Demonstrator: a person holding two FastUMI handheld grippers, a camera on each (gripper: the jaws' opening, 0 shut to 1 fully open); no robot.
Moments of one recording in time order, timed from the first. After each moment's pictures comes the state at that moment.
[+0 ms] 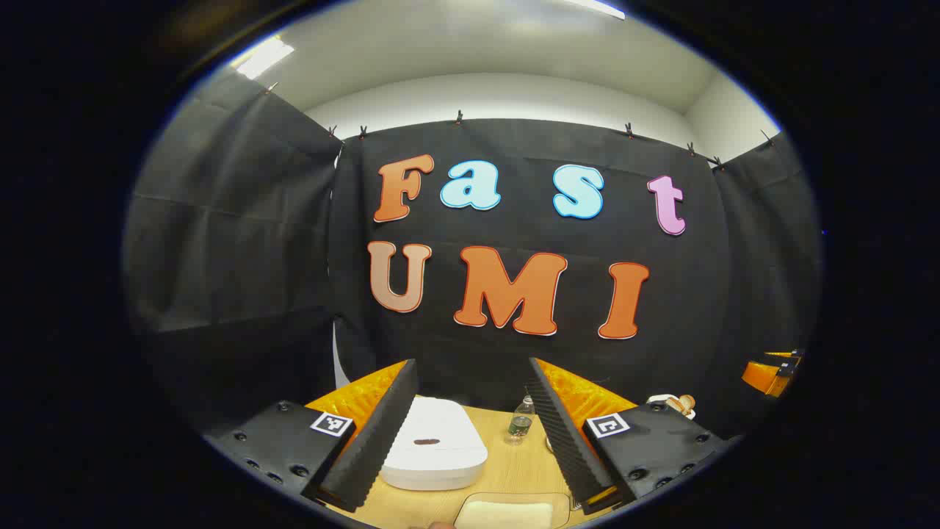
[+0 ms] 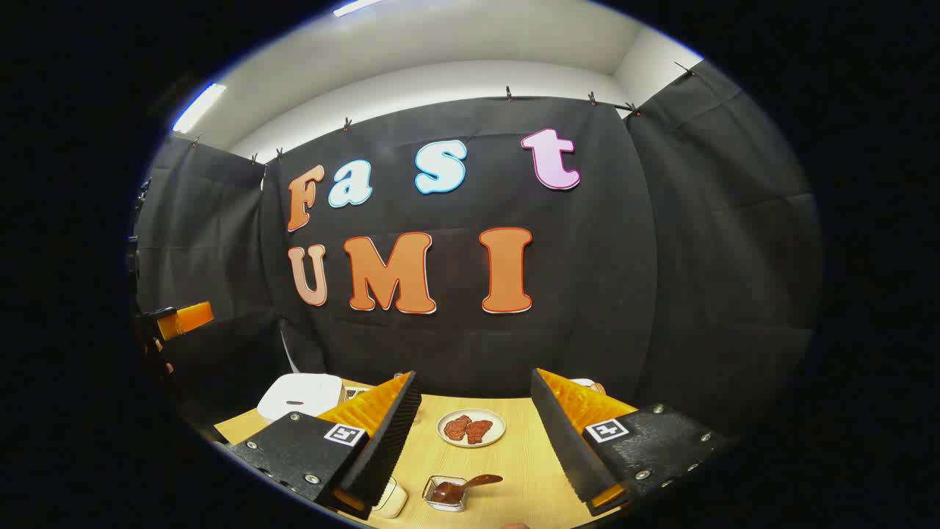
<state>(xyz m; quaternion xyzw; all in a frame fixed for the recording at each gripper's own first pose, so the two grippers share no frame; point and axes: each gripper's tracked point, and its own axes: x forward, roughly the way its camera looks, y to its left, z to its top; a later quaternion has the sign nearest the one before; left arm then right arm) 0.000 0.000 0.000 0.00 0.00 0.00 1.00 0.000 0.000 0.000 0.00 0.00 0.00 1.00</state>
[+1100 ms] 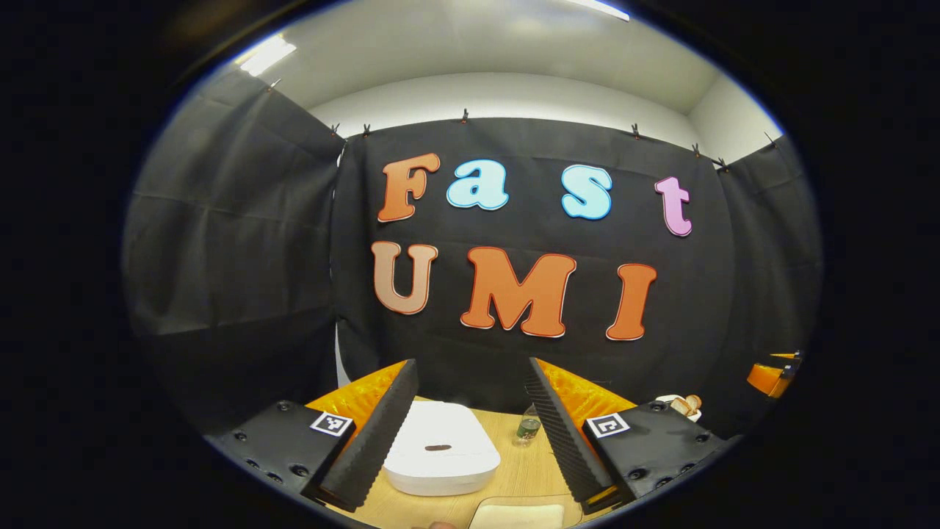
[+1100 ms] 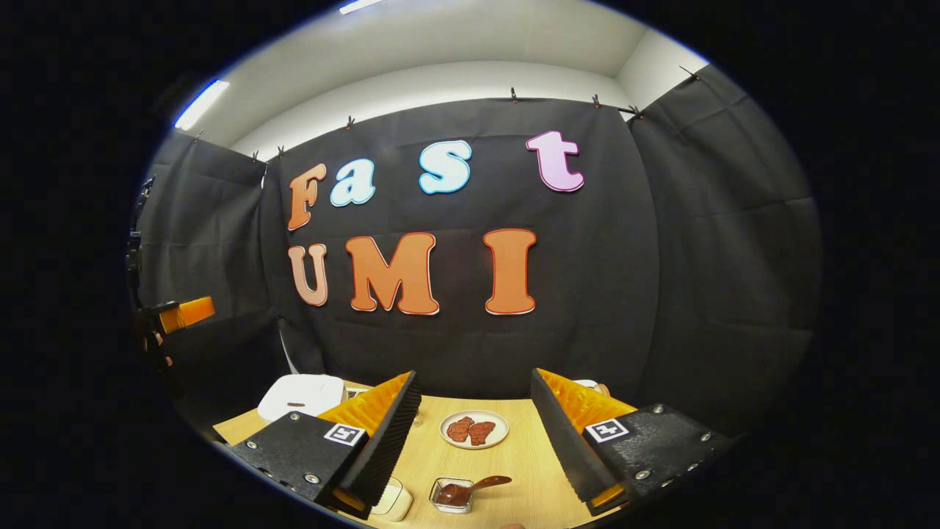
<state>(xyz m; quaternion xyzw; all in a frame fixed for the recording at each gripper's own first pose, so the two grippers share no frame) 0.016 0.022 0.019 0.01 -0.01 0.00 1.00 0.003 0.016 0.010 0.00 -0.01 -0.01 1.00</state>
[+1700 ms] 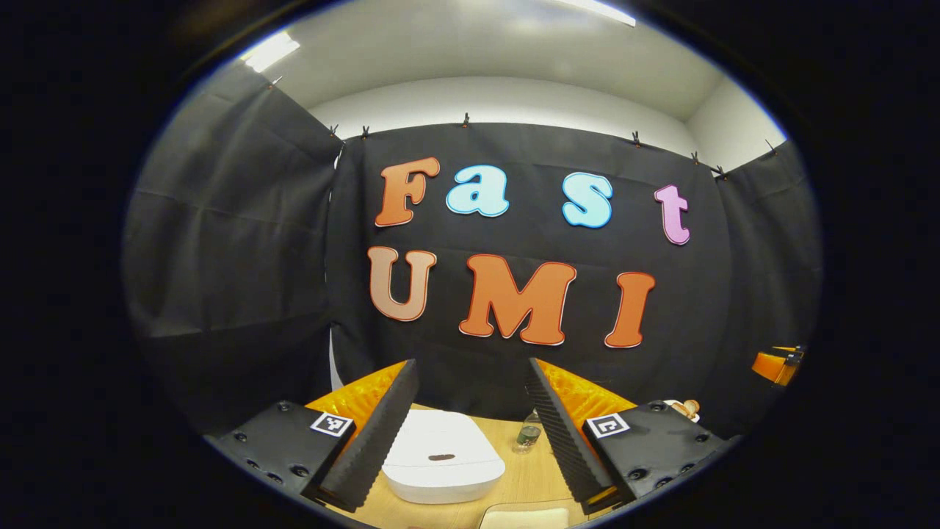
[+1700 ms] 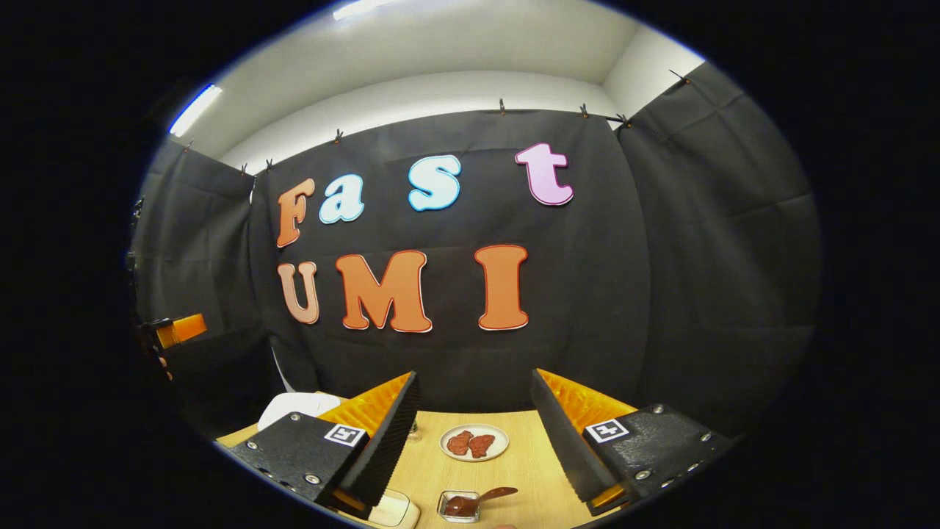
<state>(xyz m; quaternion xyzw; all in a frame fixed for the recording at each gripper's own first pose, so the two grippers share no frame) 0.025 0.058 0.022 0.00 -0.01 0.00 1.00 0.005 0.026 0.027 0.01 -0.03 -0.03 1.00</state>
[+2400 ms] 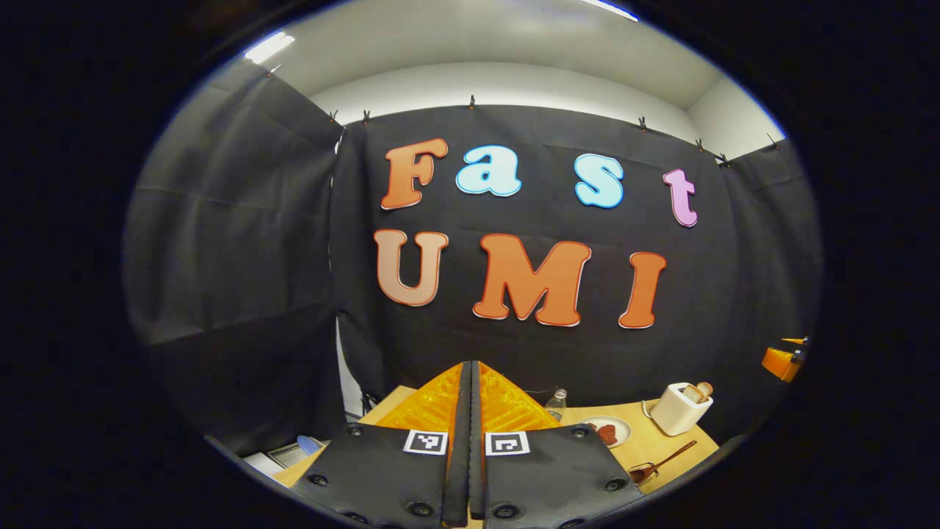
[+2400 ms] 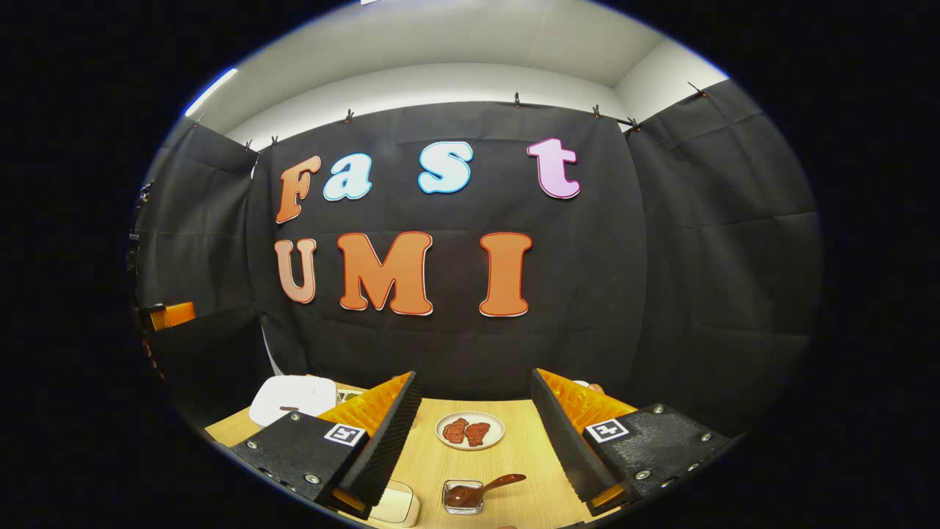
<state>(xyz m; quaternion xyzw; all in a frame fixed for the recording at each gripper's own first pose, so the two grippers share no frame) 0.053 0.090 -0.014 -0.01 0.04 -0.03 1.00 -0.005 0.057 0.007 -0.02 -0.01 -0.06 1.00</state>
